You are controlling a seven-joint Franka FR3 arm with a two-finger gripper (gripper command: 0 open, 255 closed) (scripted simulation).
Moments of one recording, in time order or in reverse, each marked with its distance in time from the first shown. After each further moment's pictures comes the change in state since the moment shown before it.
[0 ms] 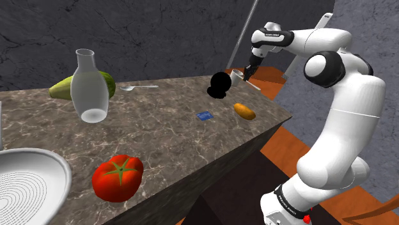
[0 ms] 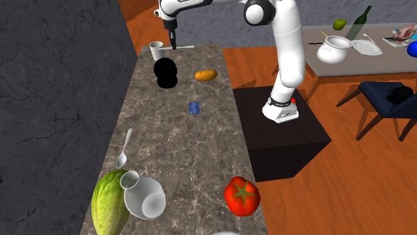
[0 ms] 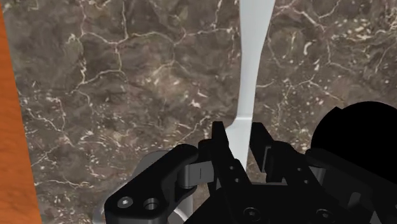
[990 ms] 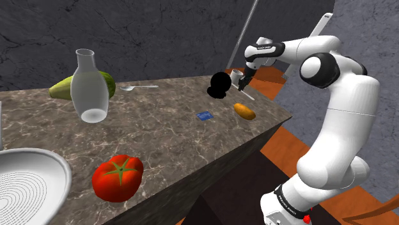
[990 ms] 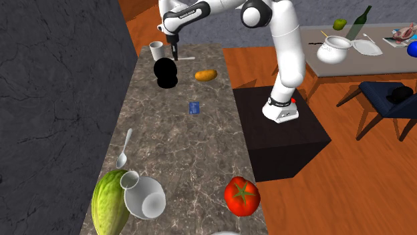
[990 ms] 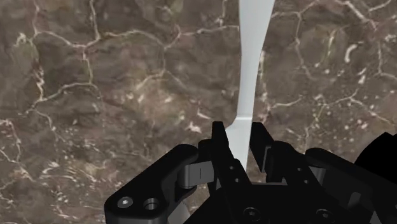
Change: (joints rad) arm 0.000 0.044 0.002 -0.133 0.004 0.177 -0.001
